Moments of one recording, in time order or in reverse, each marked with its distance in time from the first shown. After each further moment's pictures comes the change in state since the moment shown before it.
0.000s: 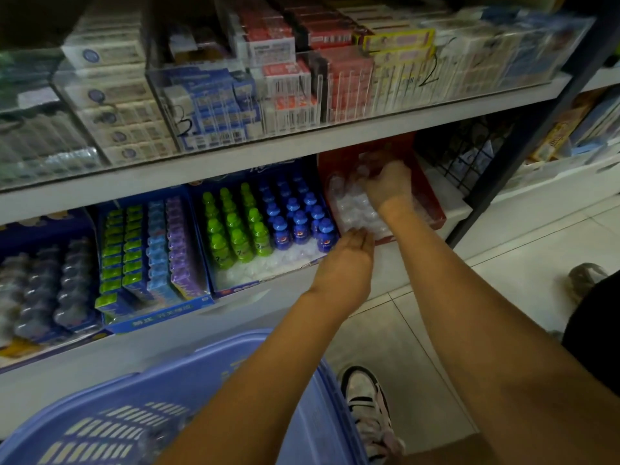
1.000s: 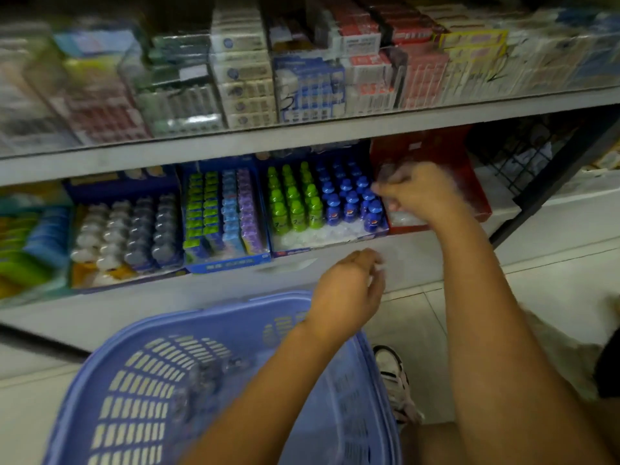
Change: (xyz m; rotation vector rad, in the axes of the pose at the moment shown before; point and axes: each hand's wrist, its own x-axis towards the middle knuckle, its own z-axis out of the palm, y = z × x) left_hand -0.102 -0.006 -0.011 -0.501 0.280 -0.224; right_hand -0.070 -0.068 -0.023 -0.036 -0.387 0.074
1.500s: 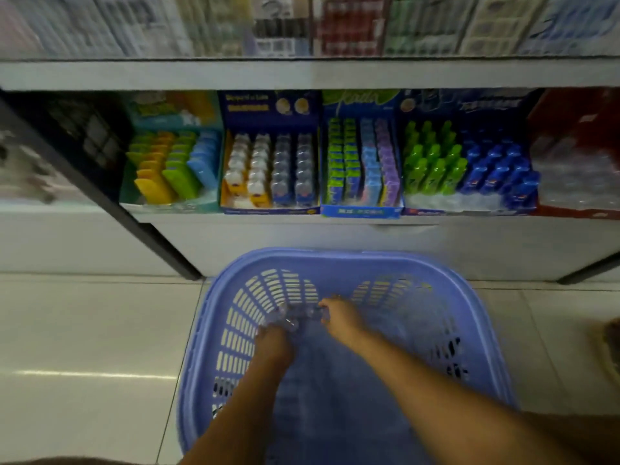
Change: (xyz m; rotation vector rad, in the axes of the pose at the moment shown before) left_hand -0.231 -0.237 -0.018 0.211 -0.160 -1.060; right_hand -0.170 0.067 0.335 -0.404 -0.744 -0.141
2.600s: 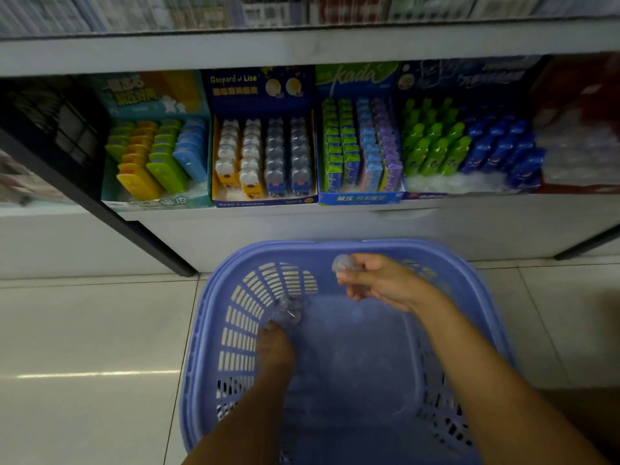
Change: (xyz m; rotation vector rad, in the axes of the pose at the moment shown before) left_hand 0.007 -0.012 0.027 -0.004 -0.015 -0.138; right_hand -0.055 -0.020 -0.106 0.989 -0.172 -0.023
